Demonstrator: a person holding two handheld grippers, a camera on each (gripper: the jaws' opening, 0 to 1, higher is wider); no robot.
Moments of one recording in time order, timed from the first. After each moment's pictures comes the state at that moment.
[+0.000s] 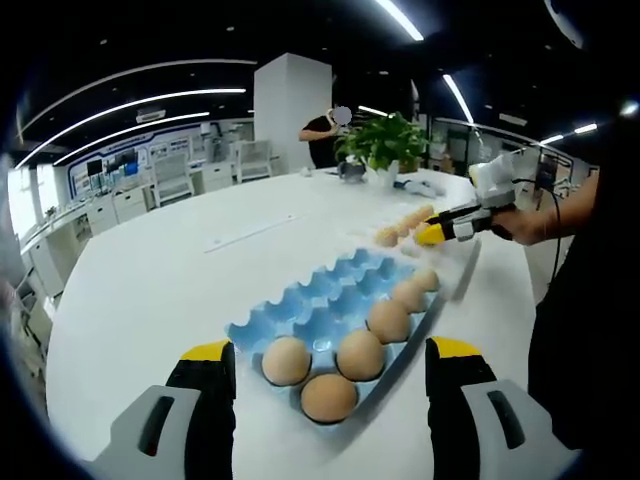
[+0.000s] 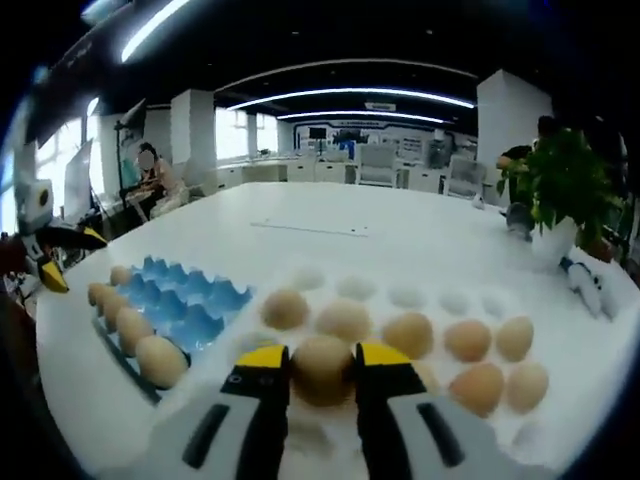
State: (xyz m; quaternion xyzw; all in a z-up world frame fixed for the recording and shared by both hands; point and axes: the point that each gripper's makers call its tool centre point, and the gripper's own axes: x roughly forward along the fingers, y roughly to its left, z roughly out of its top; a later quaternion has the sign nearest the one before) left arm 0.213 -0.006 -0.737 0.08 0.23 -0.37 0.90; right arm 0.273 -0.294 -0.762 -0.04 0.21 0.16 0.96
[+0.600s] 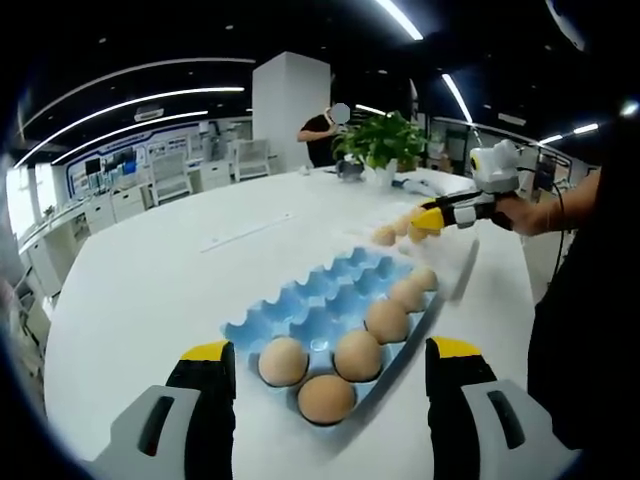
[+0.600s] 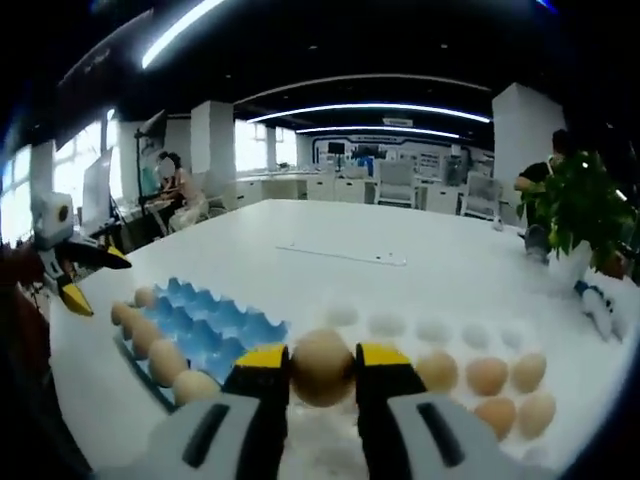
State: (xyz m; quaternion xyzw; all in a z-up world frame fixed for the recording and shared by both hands) left arm 0.213 -0.009 -0.737 0.08 0.23 -0.38 0.89; right arm 0.277 -0.257 -0.732 -0.03 0.18 0.21 0.96
